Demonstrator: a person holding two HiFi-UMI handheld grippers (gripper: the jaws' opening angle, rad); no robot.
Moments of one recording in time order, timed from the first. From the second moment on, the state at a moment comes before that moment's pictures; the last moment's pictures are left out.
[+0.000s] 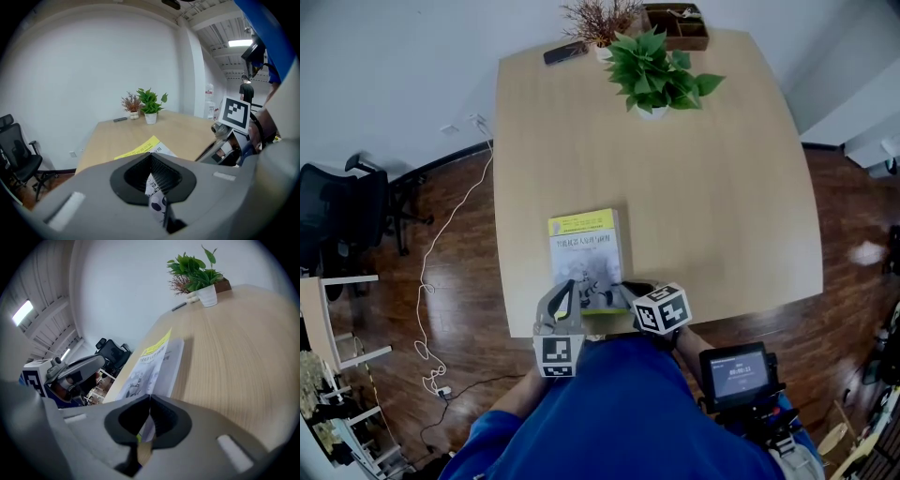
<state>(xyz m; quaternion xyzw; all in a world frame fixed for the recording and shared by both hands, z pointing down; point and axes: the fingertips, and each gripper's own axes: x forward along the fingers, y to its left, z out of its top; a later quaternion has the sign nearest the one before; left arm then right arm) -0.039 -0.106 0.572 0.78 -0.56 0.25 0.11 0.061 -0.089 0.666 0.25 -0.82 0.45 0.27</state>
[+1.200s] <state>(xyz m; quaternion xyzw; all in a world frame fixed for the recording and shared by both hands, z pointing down) -0.085 -0.097 0.553 0.80 -0.55 0.21 0.10 0.033 -0.081 0.612 0.29 -0.82 0.42 0.25</state>
